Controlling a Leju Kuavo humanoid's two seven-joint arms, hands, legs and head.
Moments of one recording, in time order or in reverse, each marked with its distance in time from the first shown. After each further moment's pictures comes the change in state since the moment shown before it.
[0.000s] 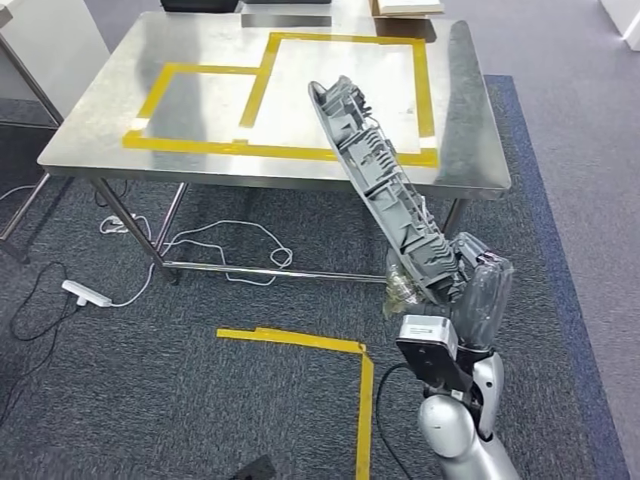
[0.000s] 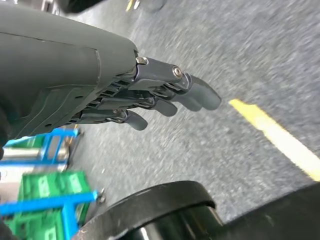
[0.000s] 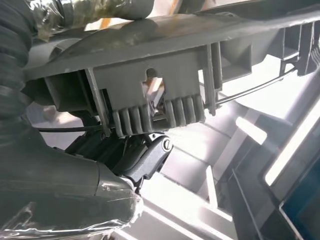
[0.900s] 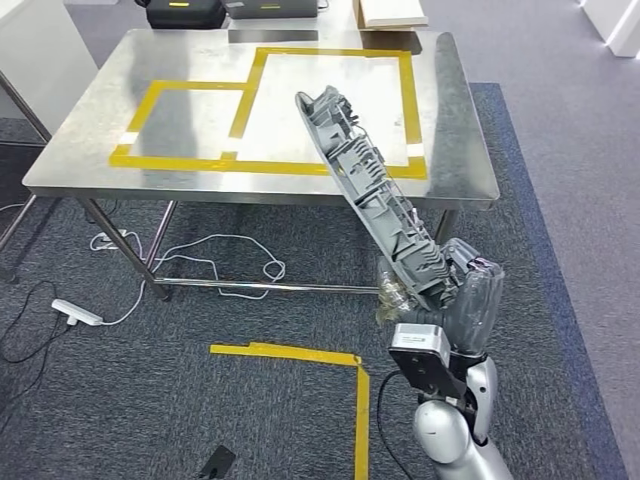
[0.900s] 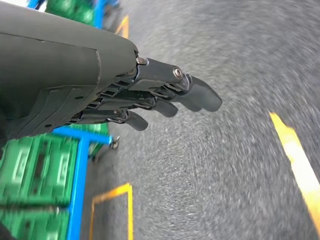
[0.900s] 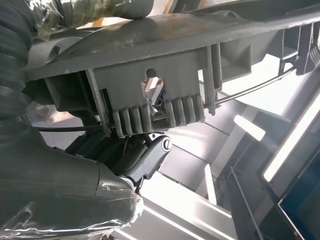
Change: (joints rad) left arm 0.009 -0.011 0.188 0.000 0.146 0.286 0.028; right arm 0.017 0.002 0.008 -0.004 -0.007 -0.018 -0.012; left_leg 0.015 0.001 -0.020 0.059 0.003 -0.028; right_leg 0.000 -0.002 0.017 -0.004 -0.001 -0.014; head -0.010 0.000
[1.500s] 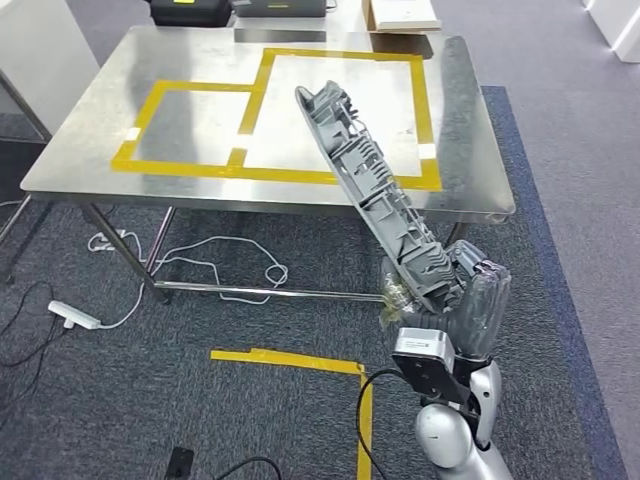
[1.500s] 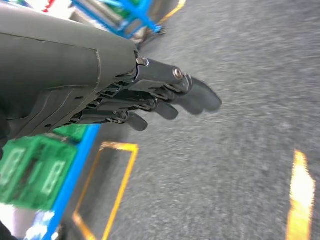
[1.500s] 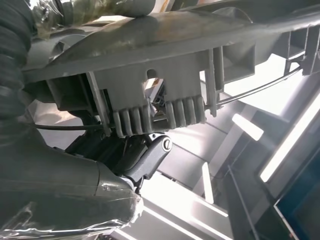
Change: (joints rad) left arm 0.000 -0.015 0.185 0.000 0.136 0.234 -0.060; right arm 0.016 -0.001 -0.010 -0.025 0.021 -0.003 0.008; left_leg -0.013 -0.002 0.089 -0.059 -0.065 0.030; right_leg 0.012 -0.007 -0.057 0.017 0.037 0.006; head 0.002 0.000
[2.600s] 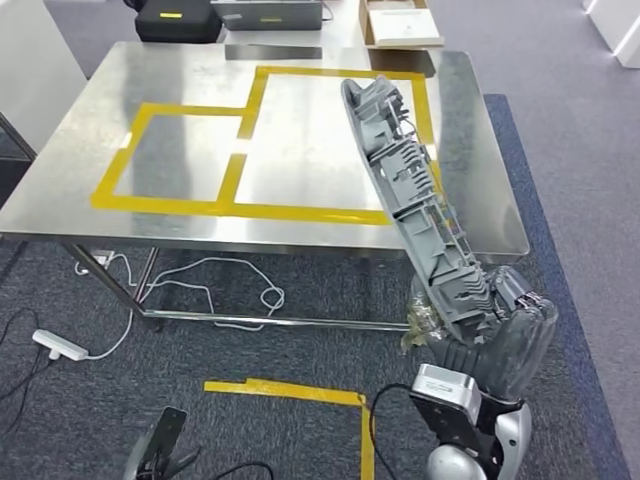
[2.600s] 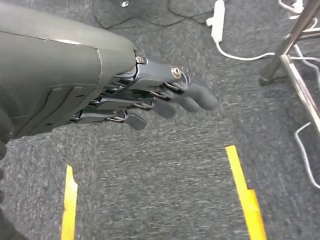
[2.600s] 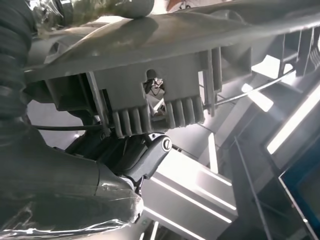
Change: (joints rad) left arm -0.023 0.159 0.004 -0.006 0.002 -0.402 -0.819; right arm 0.145 -0.002 -0.009 -0.219 0.202 -0.034 0.124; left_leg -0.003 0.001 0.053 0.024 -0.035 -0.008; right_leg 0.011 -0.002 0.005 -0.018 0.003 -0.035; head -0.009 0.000
